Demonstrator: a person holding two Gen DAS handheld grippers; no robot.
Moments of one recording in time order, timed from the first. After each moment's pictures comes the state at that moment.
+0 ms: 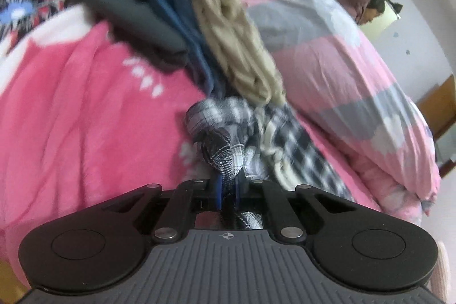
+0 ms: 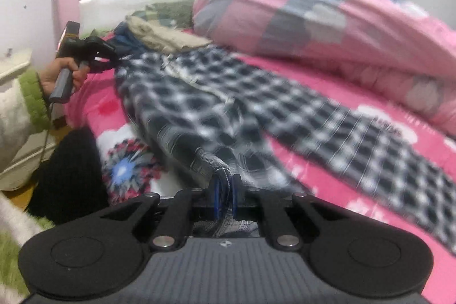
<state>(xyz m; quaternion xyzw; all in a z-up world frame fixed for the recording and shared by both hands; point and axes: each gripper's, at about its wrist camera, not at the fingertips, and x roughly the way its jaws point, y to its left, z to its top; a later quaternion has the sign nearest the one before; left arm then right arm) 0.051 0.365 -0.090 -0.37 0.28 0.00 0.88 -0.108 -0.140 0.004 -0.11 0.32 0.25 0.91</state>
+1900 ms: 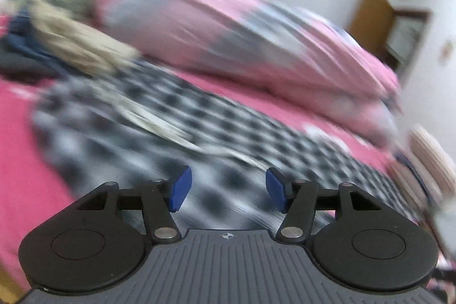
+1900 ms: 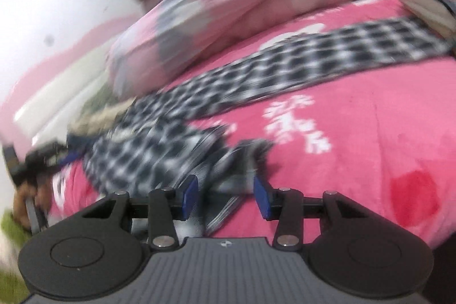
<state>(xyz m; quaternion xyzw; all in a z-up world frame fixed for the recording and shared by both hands) -0.015 0.153 -0.030 -0.16 0.27 -0.15 0.94 -0.154 -0.297 -0.039 0.25 0.31 0.12 0.91</state>
